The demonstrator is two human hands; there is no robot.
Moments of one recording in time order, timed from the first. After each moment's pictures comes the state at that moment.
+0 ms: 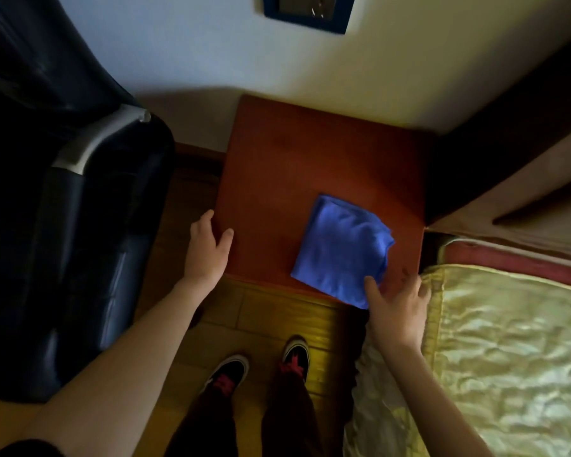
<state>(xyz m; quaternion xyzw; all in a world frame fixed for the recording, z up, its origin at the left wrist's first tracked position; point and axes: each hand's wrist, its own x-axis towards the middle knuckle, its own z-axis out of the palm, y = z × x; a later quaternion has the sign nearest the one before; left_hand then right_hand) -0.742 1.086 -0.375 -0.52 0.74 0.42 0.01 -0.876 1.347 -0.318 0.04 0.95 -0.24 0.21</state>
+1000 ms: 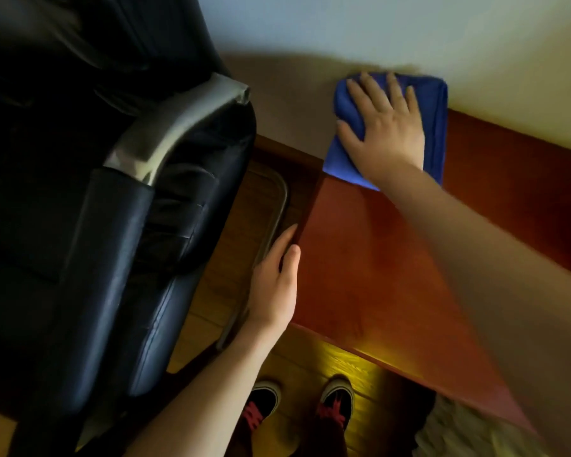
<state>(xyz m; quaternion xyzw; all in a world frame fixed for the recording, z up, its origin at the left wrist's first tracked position) -0.731 1.059 -0.435 -0.52 0.59 0.59 -0.16 -0.983 1.007 -0.420 -0.49 0.87 -0.05 0.07</state>
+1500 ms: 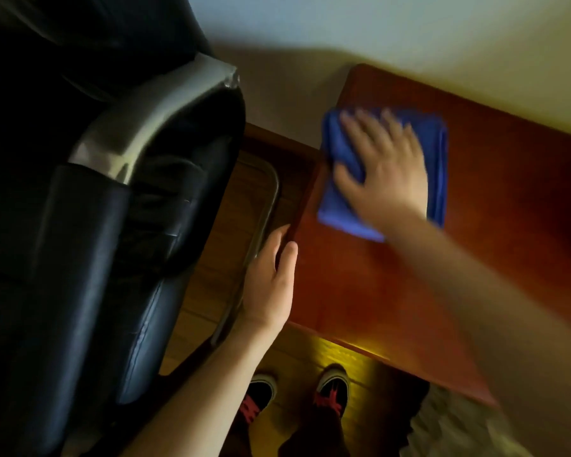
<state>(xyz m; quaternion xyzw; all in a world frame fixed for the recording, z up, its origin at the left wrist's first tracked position) -0.729 1.056 -0.435 -0.52 0.64 0.55 -0.11 -0.944 1.060 -0.418 -0.50 0.86 -0.10 0.09</state>
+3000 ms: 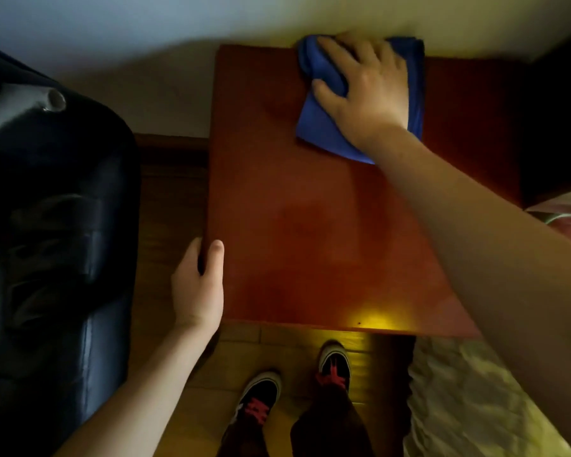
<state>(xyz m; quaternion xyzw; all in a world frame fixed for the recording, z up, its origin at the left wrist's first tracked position) -0.735 1.059 -0.428 -0.55 0.67 0.49 -0.04 -1.055 1.113 -0.427 -0.38 0.92 -0.12 0.01</state>
